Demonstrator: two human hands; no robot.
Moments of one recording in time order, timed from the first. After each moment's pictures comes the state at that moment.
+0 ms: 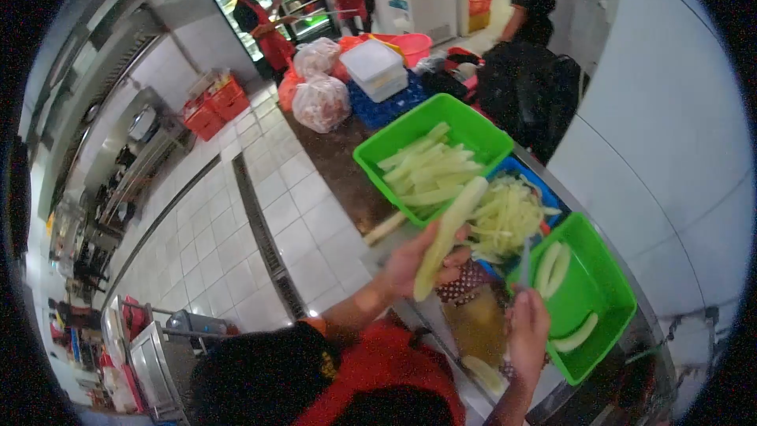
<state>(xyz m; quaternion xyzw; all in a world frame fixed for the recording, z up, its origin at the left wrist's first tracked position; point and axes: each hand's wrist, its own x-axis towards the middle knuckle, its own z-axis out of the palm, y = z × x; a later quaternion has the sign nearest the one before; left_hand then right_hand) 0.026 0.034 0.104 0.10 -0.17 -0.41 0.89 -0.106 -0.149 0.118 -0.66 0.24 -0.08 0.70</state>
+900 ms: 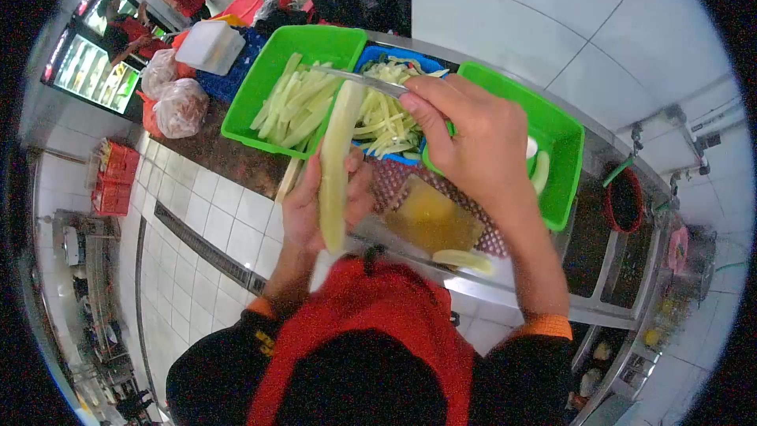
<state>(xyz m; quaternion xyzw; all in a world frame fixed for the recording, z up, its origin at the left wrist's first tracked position) 0.001 0.020 0.122 0.12 -0.15 -0.46 0.86 -0.060 -0.174 0.198 -0.89 0.02 -0.38 0.25</state>
